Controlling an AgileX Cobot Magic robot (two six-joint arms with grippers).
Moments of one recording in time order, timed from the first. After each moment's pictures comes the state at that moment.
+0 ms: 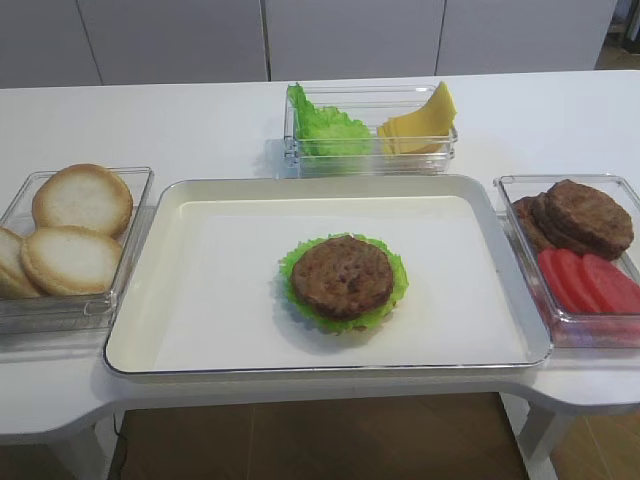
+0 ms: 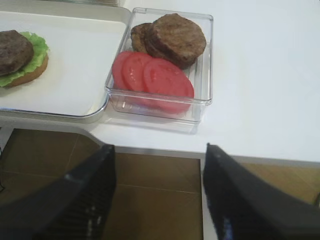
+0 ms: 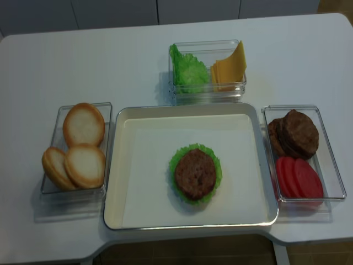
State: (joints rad) left arm 0.02 -0.02 -0.49 -0.01 1.18 -0.08; right arm 0.06 -0.02 -0.49 0.13 1.13 -0.10
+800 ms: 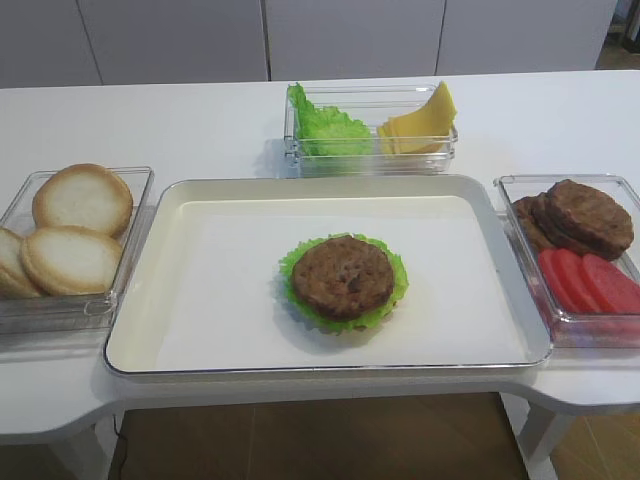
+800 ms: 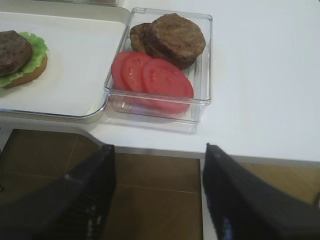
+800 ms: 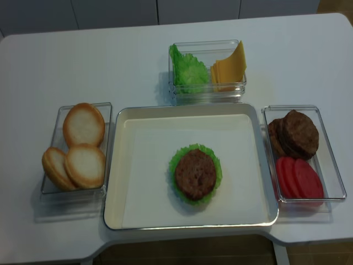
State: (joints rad) left arm 0.02 -0.02 -0.49 -0.01 1.18 -0.08; right arm 0.05 -0.02 -0.49 0.13 1.13 -0.10
